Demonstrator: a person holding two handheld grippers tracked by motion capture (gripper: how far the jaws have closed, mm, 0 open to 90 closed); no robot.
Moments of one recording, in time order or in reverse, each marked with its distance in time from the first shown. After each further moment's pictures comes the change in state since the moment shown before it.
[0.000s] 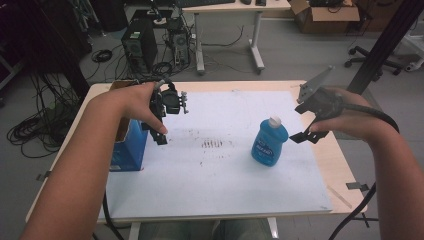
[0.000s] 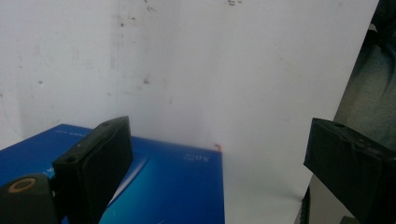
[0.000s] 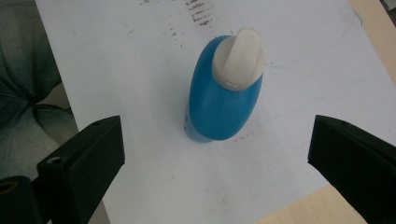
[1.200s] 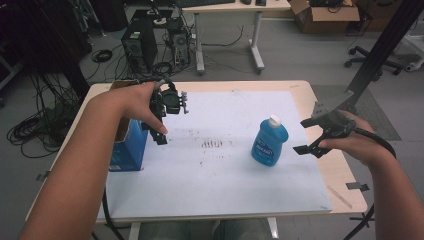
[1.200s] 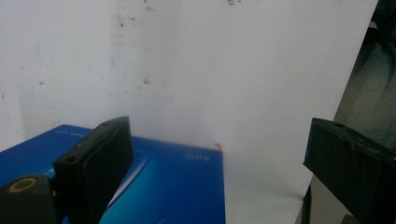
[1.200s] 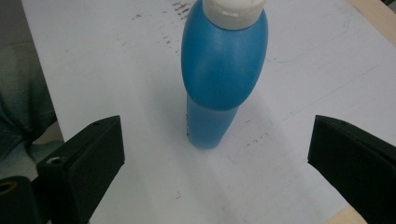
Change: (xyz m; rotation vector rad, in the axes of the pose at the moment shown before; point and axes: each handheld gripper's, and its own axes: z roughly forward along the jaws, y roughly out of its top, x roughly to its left) left arm -0.001 0.001 0.000 0.006 0.001 0.013; right arm 0.002 -0.063 0.033 -0.197 -0.004 0.109
